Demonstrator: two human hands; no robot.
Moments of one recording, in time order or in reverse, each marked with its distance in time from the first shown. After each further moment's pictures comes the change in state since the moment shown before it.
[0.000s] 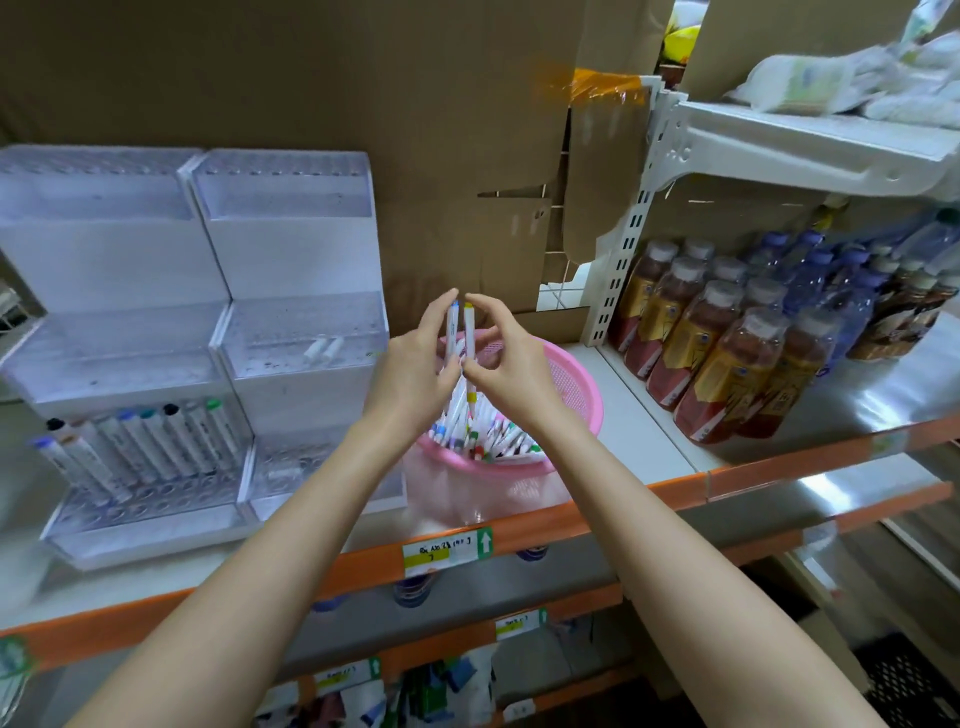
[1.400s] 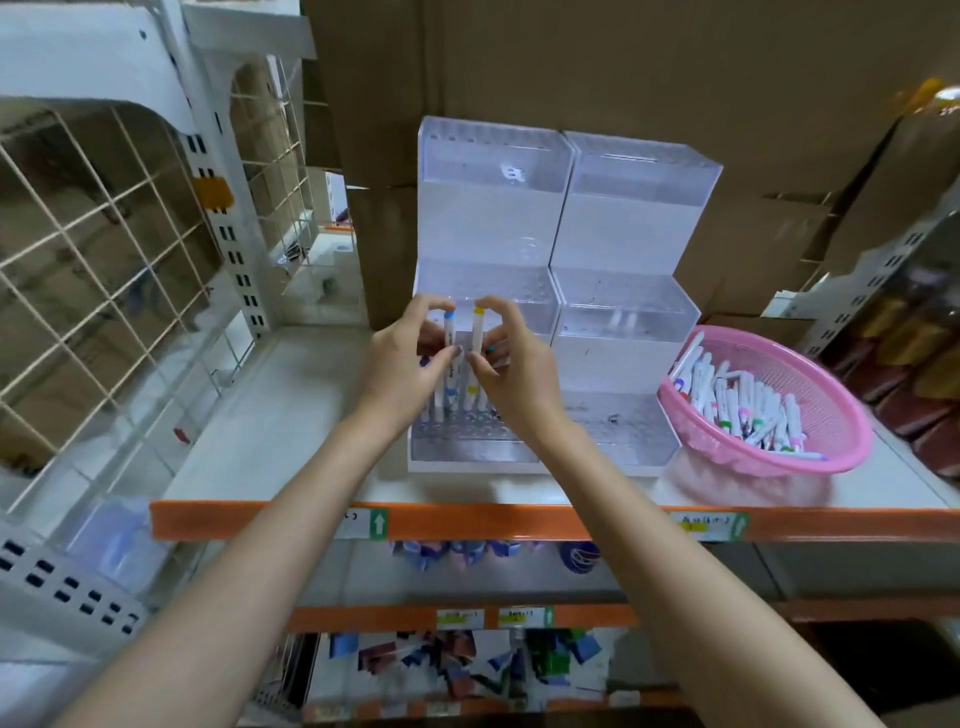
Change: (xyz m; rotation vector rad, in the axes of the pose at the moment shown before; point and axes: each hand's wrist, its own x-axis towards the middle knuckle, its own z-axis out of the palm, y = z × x) left_hand -0.103 -0.185 -0.222 -0.115 0.191 -0.112; right_hand -0.033 -0.138 0.259 -0.038 -0.082 -0.177
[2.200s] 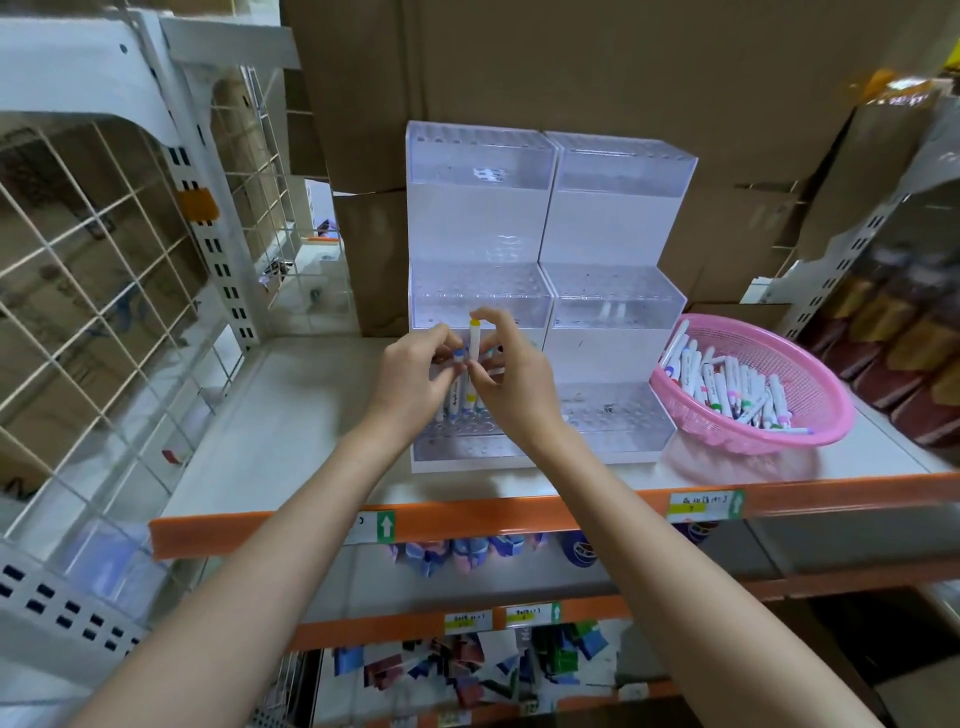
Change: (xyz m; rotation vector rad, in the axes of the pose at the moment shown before) left_hand -0.006 -0.017 0.010 0.090 -0.058 0.155; right_hand -0.015 -0.002 0.008 -0.013 0.053 0.041
